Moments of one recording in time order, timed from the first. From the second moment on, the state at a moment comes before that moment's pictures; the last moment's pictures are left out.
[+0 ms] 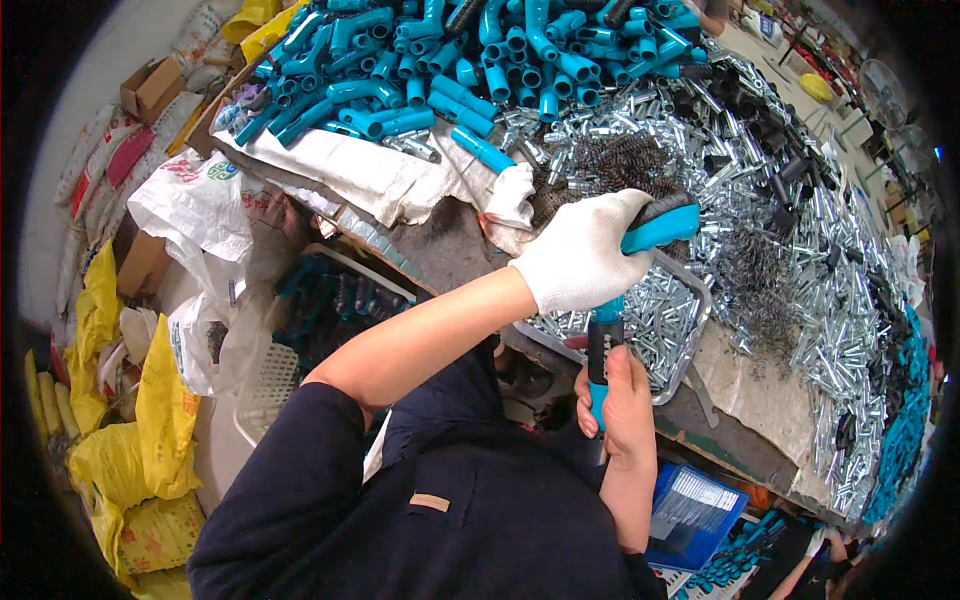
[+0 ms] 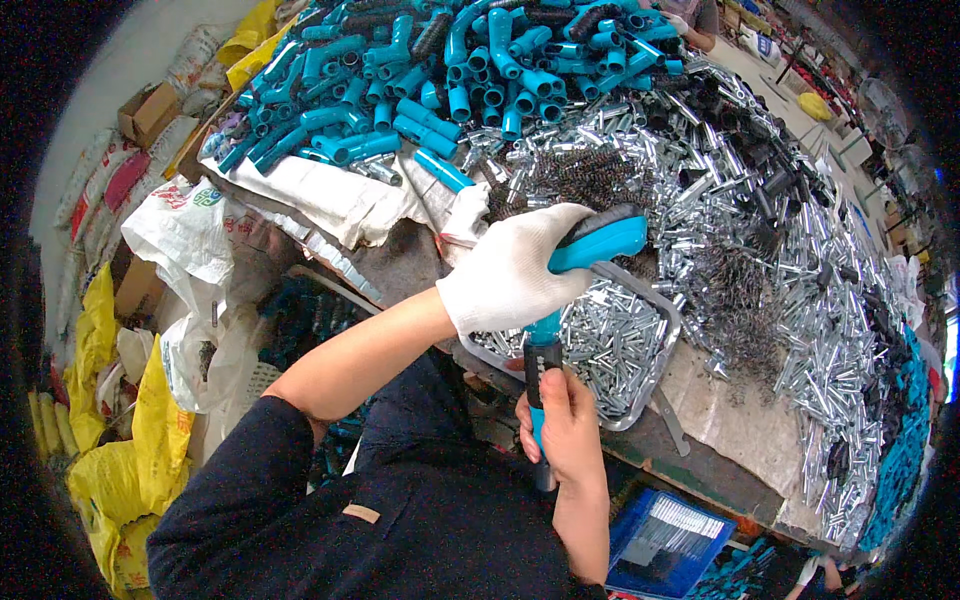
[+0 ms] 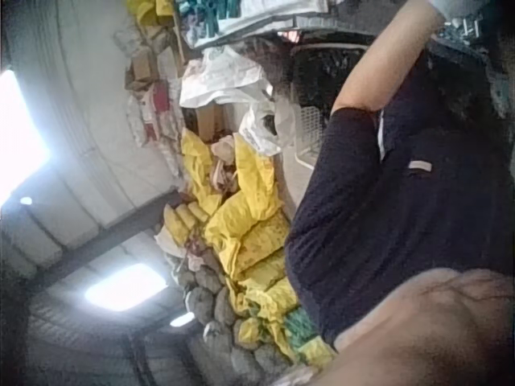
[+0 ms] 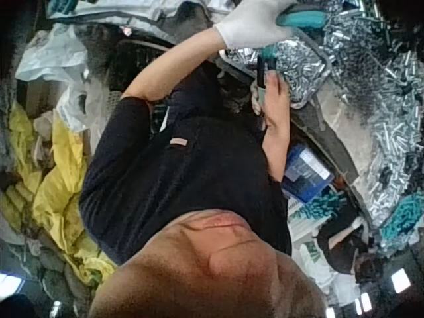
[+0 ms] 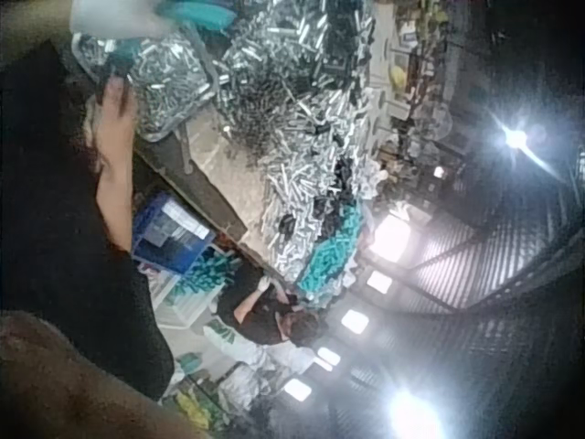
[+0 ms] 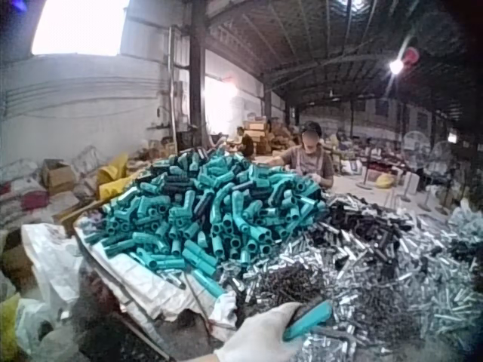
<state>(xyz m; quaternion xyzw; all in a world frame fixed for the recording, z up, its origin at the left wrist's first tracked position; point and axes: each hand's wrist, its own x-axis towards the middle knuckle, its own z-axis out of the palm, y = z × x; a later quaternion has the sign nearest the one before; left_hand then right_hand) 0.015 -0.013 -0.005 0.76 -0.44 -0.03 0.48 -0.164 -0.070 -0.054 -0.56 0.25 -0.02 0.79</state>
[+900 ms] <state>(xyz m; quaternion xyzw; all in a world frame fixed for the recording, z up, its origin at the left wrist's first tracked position) 0.008 -0.014 -0.023 0.83 -0.31 -0.06 0.45 -0.154 -0.076 -0.089 -0.82 0.26 -0.15 0.49</state>
